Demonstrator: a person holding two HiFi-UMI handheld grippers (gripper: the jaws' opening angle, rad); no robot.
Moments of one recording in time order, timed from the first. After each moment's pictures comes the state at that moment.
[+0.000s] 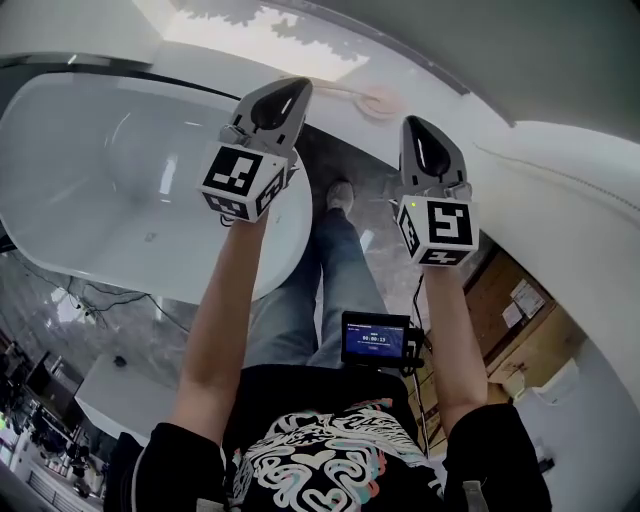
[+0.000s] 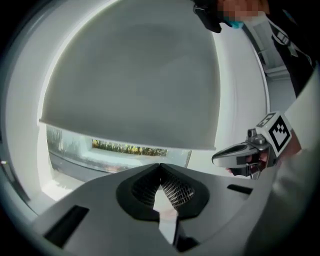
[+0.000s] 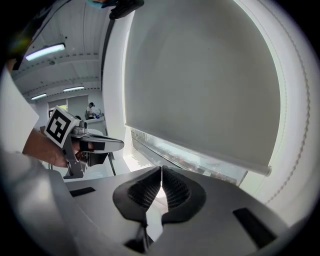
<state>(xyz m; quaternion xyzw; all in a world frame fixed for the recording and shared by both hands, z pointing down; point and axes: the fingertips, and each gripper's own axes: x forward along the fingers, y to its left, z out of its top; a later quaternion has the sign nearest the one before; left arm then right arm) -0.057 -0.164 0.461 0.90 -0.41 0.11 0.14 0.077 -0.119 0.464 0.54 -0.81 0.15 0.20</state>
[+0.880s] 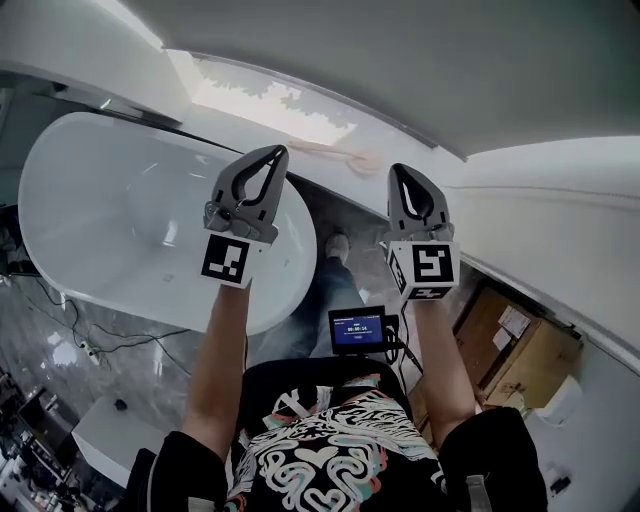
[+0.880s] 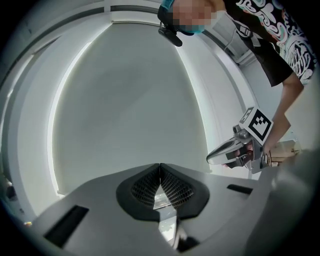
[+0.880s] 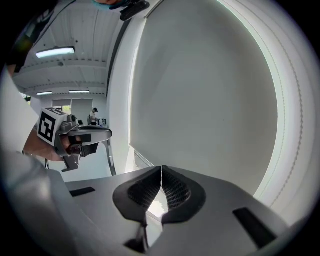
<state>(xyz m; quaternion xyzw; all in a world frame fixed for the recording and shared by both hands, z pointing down) -0.101 -0.124 0.261 0.90 -0.43 0.02 -0.02 0.054 -0.103 0.311 0.54 -0.82 0.08 0.17</state>
